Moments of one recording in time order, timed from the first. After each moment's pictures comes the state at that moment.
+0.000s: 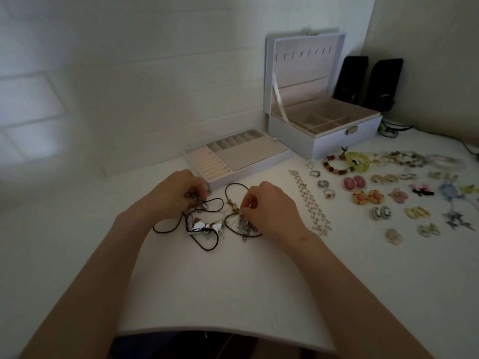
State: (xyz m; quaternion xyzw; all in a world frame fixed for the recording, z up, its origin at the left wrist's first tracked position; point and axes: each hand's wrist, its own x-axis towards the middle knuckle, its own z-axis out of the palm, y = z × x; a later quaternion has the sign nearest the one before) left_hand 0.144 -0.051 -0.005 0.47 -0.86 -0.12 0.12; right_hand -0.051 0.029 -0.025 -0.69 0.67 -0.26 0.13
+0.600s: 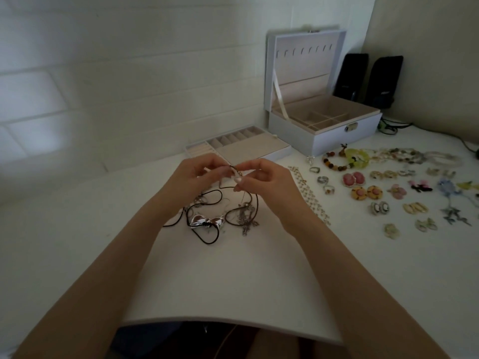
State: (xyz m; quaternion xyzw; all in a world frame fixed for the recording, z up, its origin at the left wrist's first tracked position) left_hand 0.115 -0.025 0.005 0.32 -0.80 -0.35 0.38; right_hand -0.053 0.035 -0.002 -0.54 0.50 -0.54 0.41
